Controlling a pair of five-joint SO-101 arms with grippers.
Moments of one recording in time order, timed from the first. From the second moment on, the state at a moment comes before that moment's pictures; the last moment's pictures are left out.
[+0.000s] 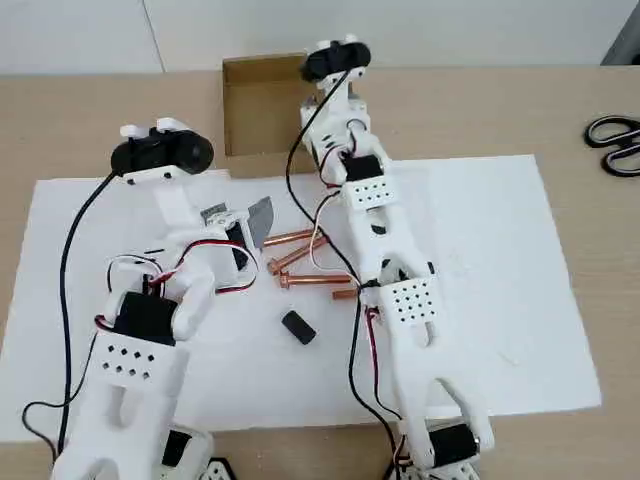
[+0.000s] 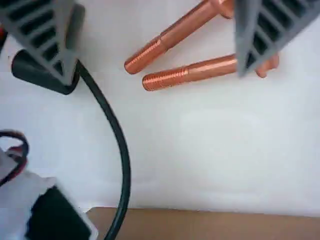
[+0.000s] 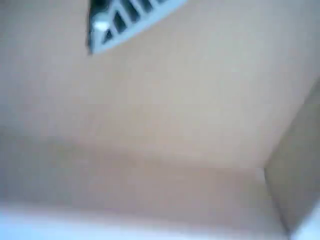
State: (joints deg) left arm 8.6 -45.5 46.2 49.9 25.6; right arm -18.0 81.2 -82.9 31.0 -4.6
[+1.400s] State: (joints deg) left arm 8.6 -45.5 47.3 49.9 21.6; right arm -19.7 16.2 -90.6 97.8 -4.5
